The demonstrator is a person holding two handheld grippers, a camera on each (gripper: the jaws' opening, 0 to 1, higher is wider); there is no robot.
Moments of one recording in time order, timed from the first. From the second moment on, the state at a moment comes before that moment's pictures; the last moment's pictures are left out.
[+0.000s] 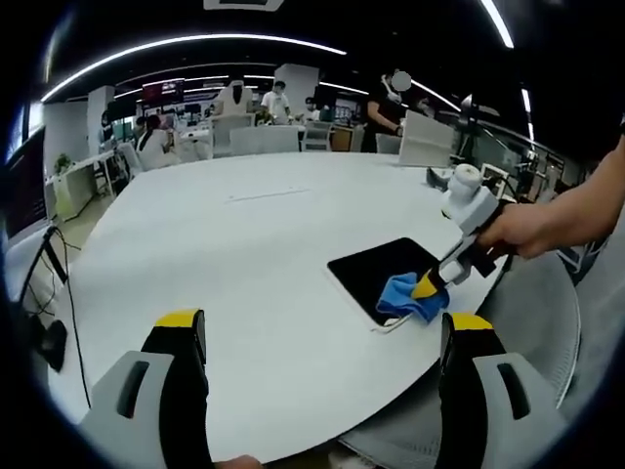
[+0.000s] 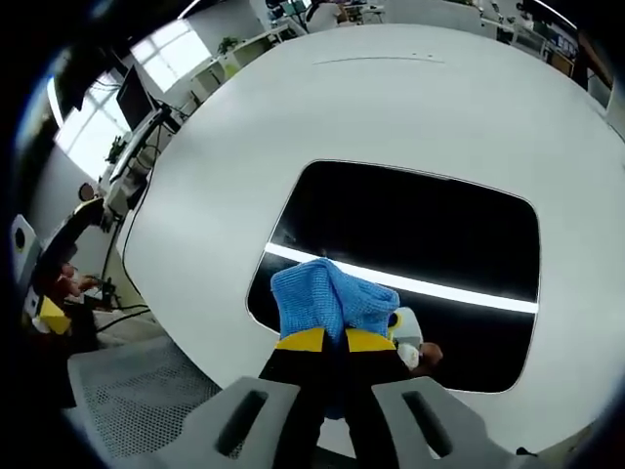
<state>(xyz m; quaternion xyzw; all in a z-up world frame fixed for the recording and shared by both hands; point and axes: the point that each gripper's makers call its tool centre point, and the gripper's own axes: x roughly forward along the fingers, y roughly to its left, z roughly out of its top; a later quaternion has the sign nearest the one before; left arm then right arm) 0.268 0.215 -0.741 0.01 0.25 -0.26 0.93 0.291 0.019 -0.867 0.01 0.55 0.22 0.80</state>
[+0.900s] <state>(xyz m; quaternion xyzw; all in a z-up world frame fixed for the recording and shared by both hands) 0.271 0.211 -0.739 0.01 0.24 -0.26 0.94 0.288 -0.016 -0.867 0.02 0.55 0.20 0.81</state>
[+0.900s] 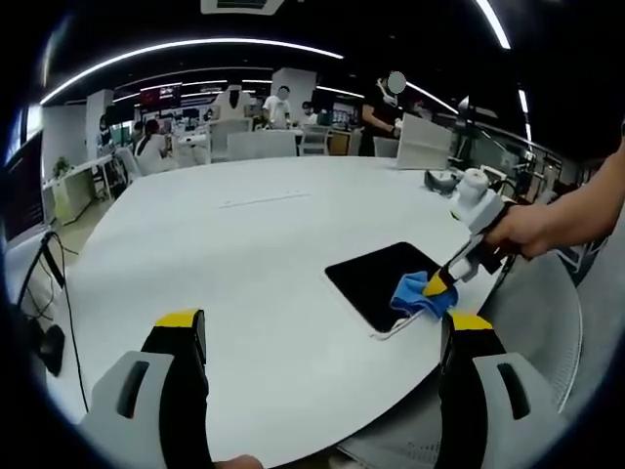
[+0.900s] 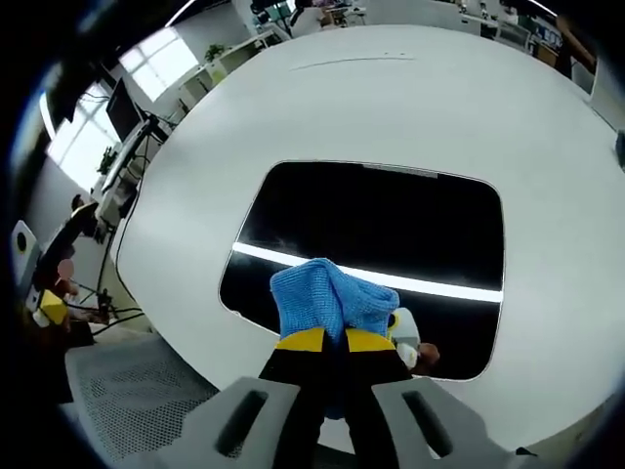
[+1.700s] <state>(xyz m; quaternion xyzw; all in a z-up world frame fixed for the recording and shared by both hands) 0.273 0.205 -0.743 0.01 0.24 -0.27 0.93 0.301 -0.024 -0.867 0.01 0.55 0.19 0.81</state>
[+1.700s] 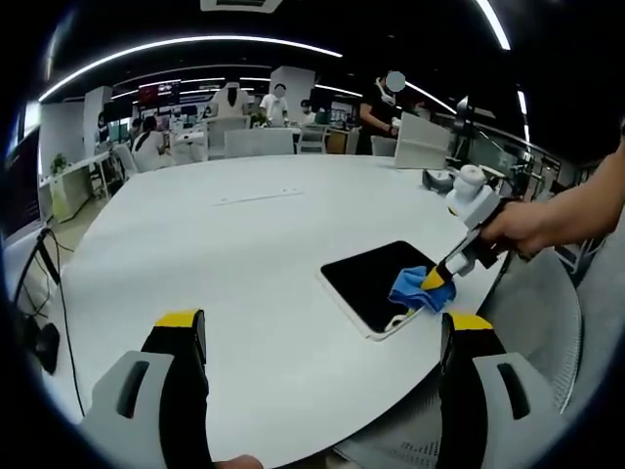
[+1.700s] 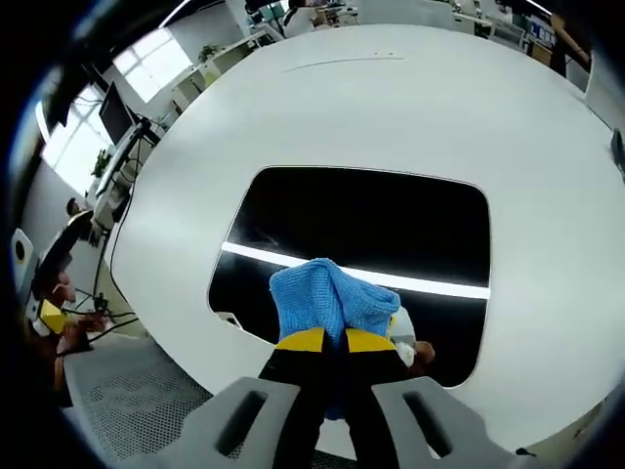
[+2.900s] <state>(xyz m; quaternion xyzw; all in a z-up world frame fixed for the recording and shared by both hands) 0.275 0.210 -0.763 0.01 0.27 -0.26 0.93 0.384 -0.019 -0.868 -0.02 0.55 0.20 0.81</state>
